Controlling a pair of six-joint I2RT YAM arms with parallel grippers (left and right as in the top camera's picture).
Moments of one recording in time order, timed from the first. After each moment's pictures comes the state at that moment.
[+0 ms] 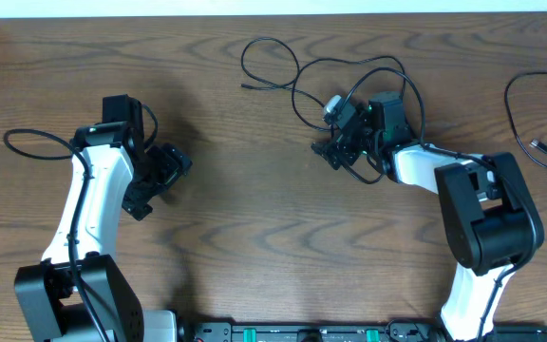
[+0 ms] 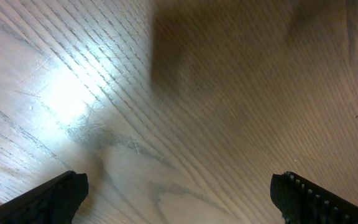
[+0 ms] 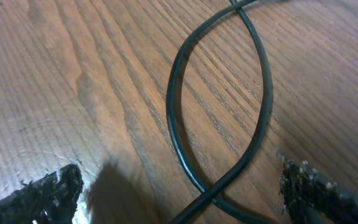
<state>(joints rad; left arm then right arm) 0.13 1.58 1.14 -1.06 0.09 -0.73 0.28 2.03 1.00 0.27 -0.47 -0.42</state>
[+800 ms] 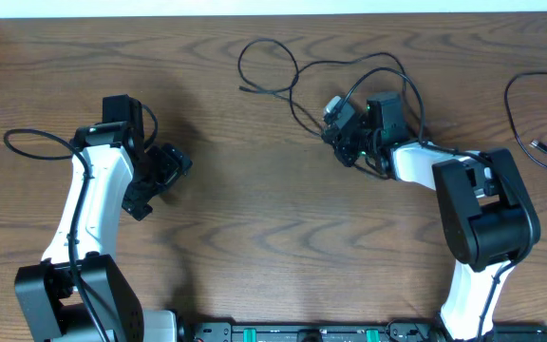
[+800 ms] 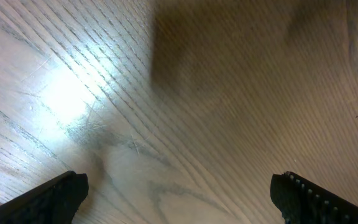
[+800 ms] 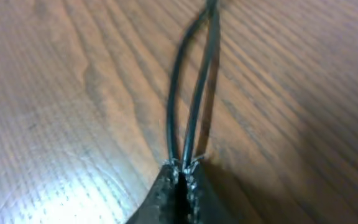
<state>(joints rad) 0.13 1.58 1.14 -1.06 0.09 -0.73 0.28 2.06 1.03 0.19 -0.50 -0.41</state>
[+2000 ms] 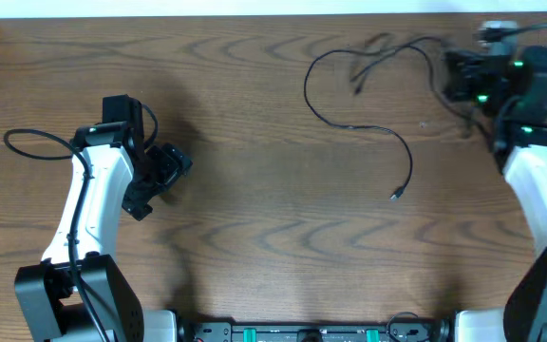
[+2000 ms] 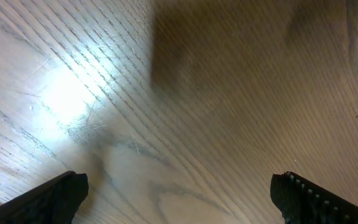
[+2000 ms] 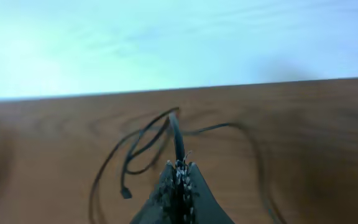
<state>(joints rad) 0.13 1.58 1.14 -1.06 0.09 -0.73 -0.17 1.58 1.10 0.08 -0.45 0.17</state>
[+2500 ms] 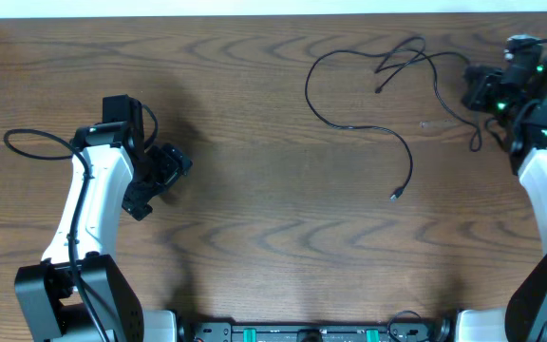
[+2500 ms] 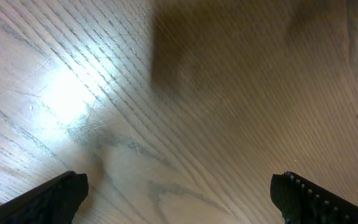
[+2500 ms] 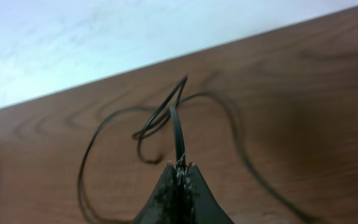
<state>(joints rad) 0.13 1.58 1.14 -1.06 0.09 -0.73 -0.22 1.58 1.10 -0.07 -0.43 0.21</state>
